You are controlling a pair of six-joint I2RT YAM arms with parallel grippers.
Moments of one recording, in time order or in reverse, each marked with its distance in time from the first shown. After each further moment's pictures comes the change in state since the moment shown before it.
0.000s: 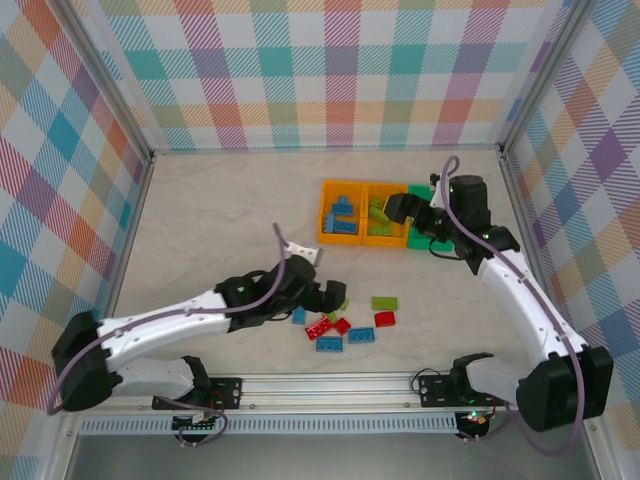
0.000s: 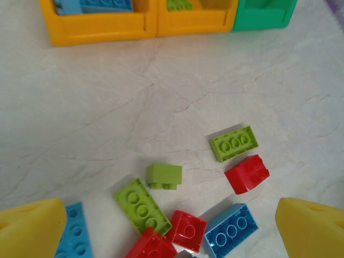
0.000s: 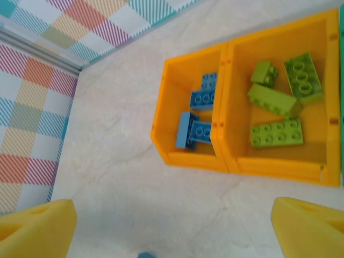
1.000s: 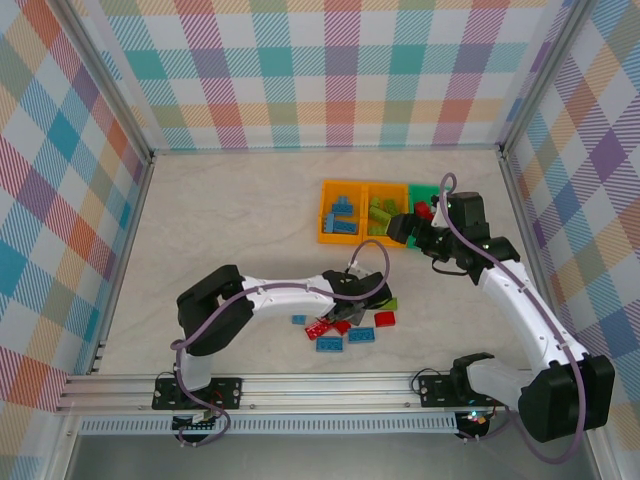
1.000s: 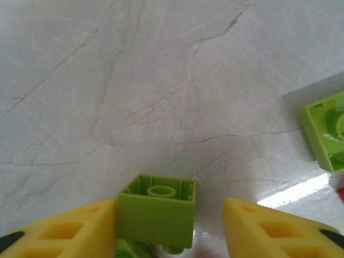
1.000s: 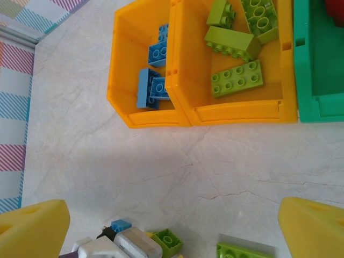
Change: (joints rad) left arm -0.093 0.650 0.396 -0.261 -0.161 0.000; right arm 0.000 -0.032 -0.071 -0.113 0.032 -0.006
